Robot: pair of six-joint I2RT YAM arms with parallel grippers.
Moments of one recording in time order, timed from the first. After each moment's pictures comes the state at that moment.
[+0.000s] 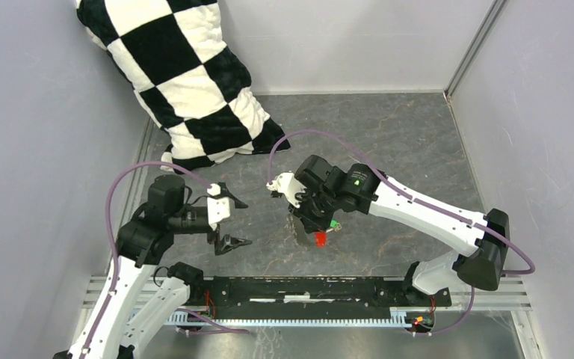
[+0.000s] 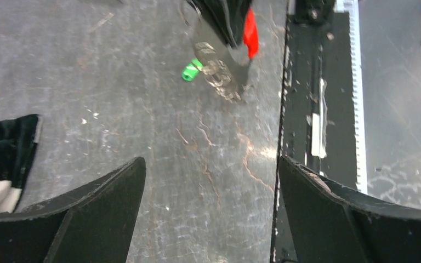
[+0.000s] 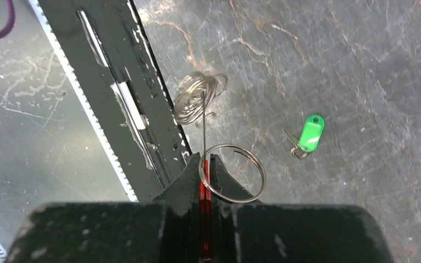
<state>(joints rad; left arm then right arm) -0.35 0.62 0.89 -0.85 0.91 0.62 1.02 1.44 1.37 -0.96 -0.23 -0.10</state>
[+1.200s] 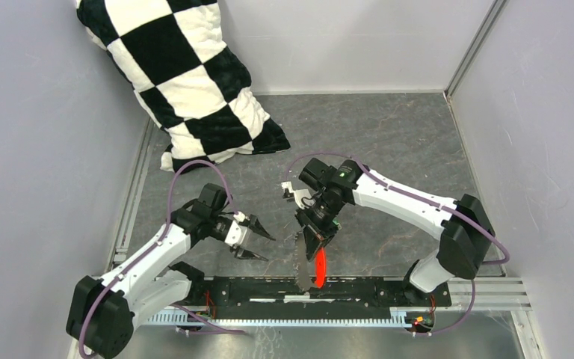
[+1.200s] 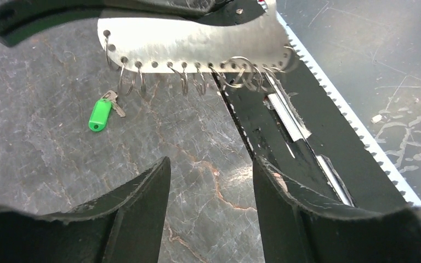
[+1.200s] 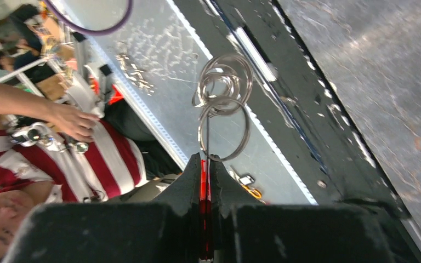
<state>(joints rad) -0.46 0.93 0.49 -0.59 1.28 1.20 0.92 1.56 1.26 -1.09 -0.70 0.31</state>
